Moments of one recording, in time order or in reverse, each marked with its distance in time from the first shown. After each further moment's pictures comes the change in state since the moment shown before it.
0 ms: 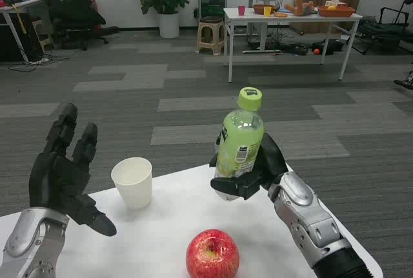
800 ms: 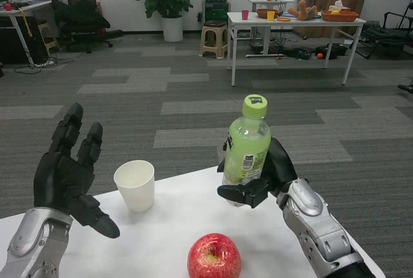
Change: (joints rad) left arm 0.000 -0.006 0.004 -0.018 0.010 0.001 -0.003; right arm 0.048 0.012 -0.036 -0.063 -0.064 -0.003 0.001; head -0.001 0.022
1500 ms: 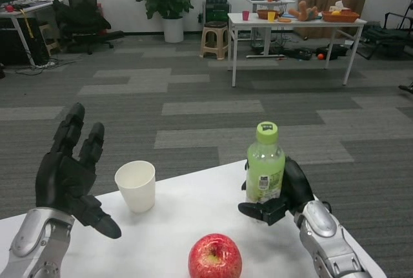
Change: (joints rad) left arm 0.000 -0.001 -0.002 -0.006 0.000 0.001 0.000; right arm 0.062 0.038 -0.077 0.230 -0.123 -0.170 0.000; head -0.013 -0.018
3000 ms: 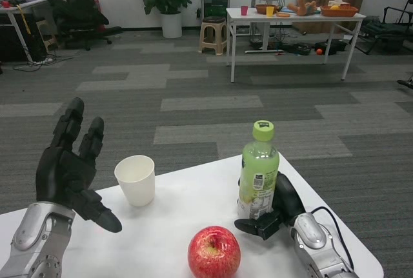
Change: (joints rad) left arm 0.000 0.000 -0.003 -0.001 0.000 0.001 0.000; right arm -0.028 -0.006 0.105 0.287 -0.093 -0.251 -0.004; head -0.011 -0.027
